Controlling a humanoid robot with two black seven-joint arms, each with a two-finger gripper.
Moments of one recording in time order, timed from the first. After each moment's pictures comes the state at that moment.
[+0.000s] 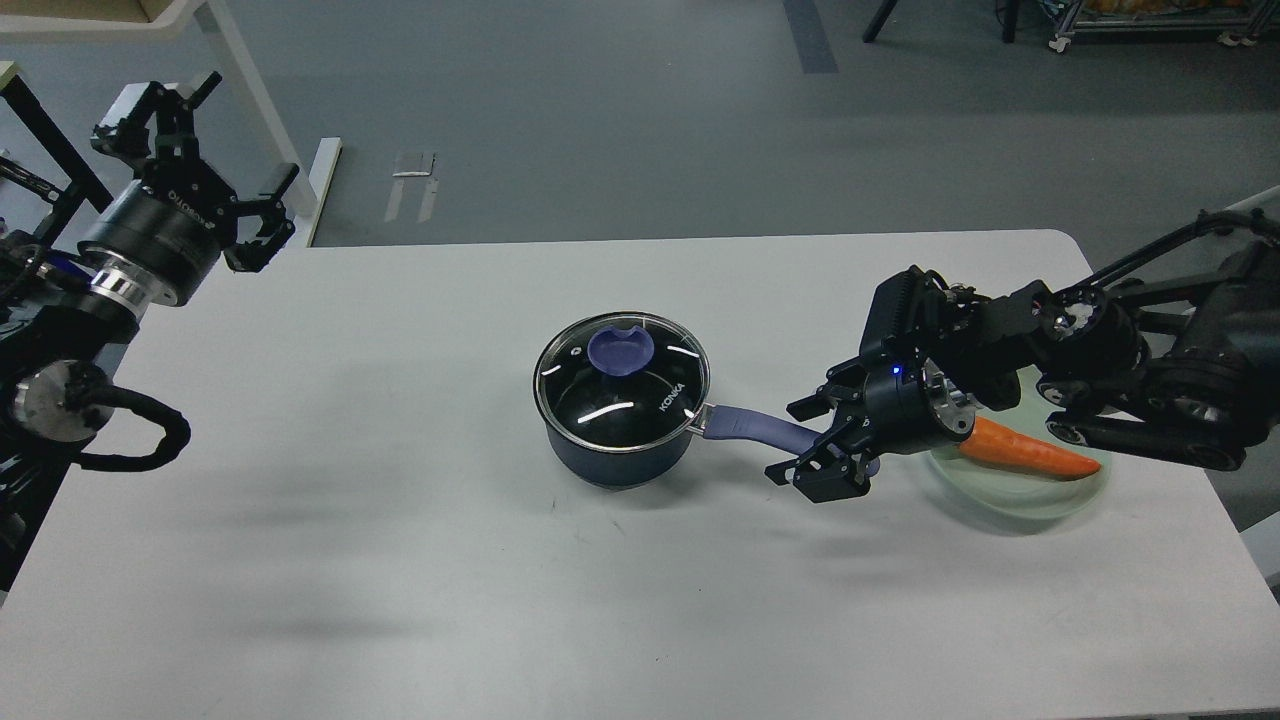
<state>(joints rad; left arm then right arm) -0.66 0.74 -0.62 -1.09 0.04 -0.26 -0.45 1.44 -0.48 -0.62 1.21 -1.58 0.01 0.49</state>
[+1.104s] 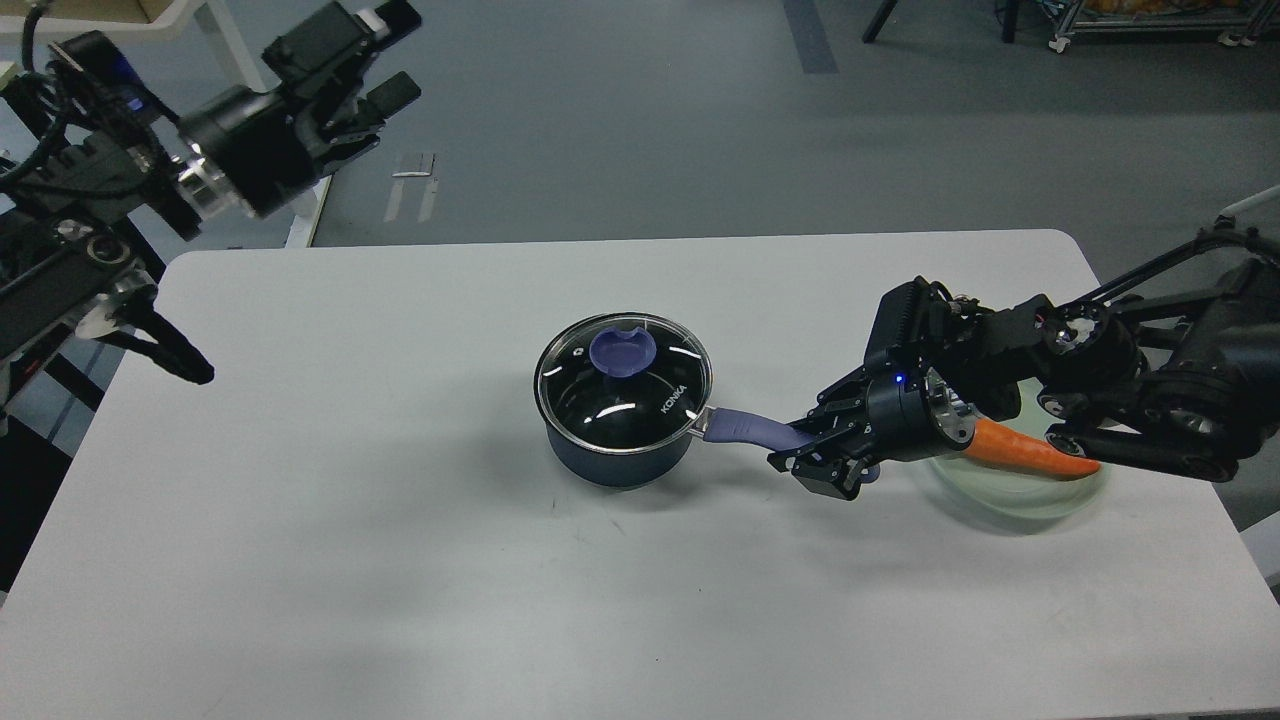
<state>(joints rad) -0.97 0.61 -0.56 -1.18 1.35 -0.25 -0.49 1.41 -0.48 -0.63 1.20 -1.57 -0.02 0.49</state>
